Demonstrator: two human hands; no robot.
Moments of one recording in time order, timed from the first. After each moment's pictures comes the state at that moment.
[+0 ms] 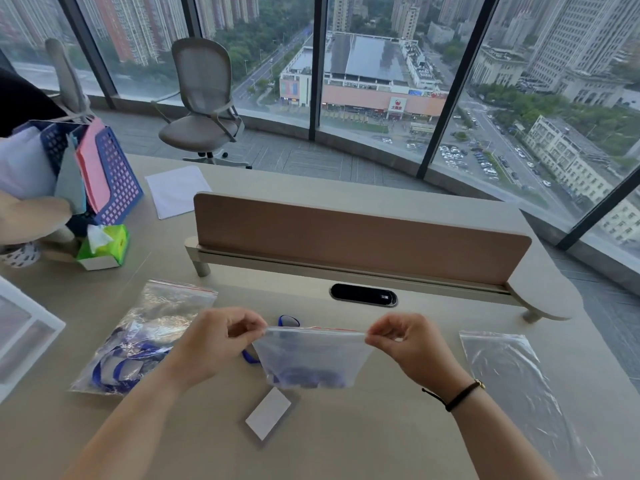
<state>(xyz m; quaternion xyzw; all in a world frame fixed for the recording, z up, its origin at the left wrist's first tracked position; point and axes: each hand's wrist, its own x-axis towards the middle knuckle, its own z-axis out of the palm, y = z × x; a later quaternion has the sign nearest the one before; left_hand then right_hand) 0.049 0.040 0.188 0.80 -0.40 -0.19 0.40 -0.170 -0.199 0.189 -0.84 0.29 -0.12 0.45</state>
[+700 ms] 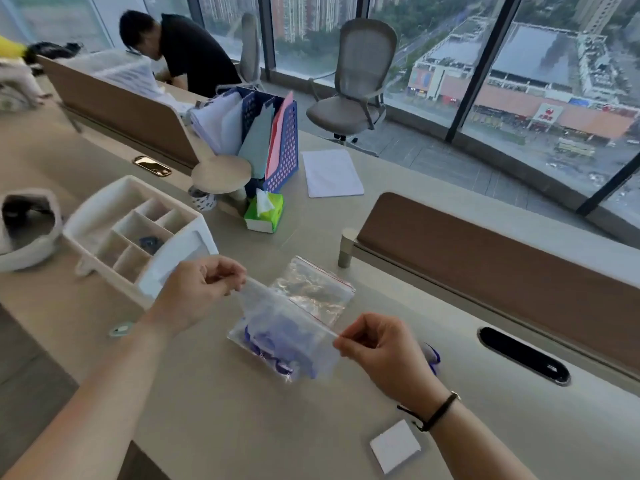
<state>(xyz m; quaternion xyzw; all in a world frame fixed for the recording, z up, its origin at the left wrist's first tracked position) 0.223 0.267 0.191 0.84 -0.12 -0.09 0.51 0.061 0.003 0.180 -0.80 0.13 0.01 0.58</state>
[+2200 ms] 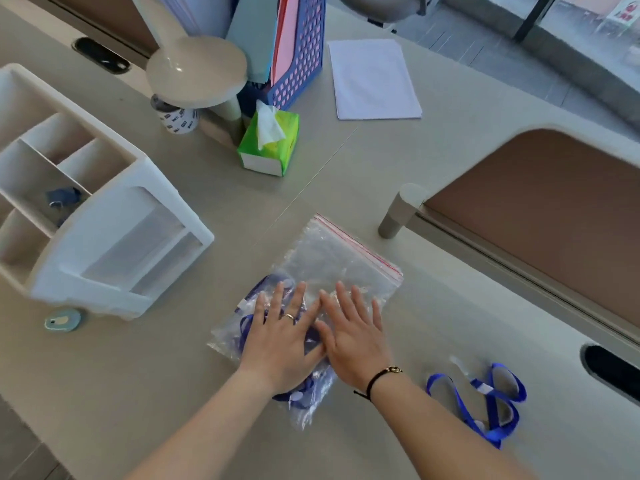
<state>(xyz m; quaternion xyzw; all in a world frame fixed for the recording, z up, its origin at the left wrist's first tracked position) 0.261 0.181 -0.069 0.94 -0.26 -0.23 0.03 0.223 0.024 -0.068 -0.96 0.05 0.20 0.19</state>
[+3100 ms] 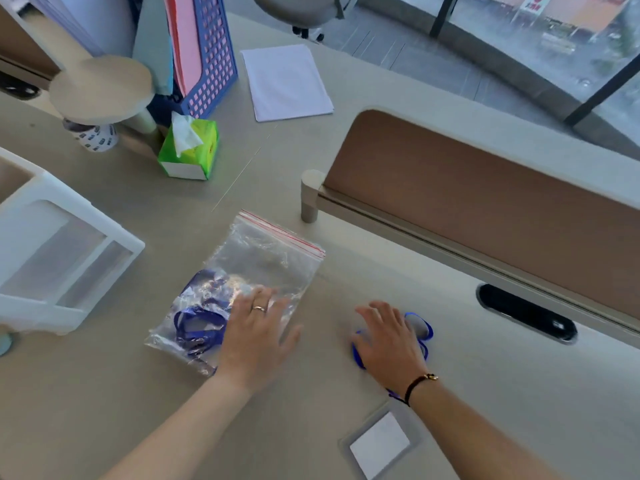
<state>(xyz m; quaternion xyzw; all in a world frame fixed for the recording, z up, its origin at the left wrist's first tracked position) 0.212 0.123 -0.045 0.94 -0.31 -0.02 0.14 0.103 -0.096 -0.040 -0.95 0.19 0.12 0.22</state>
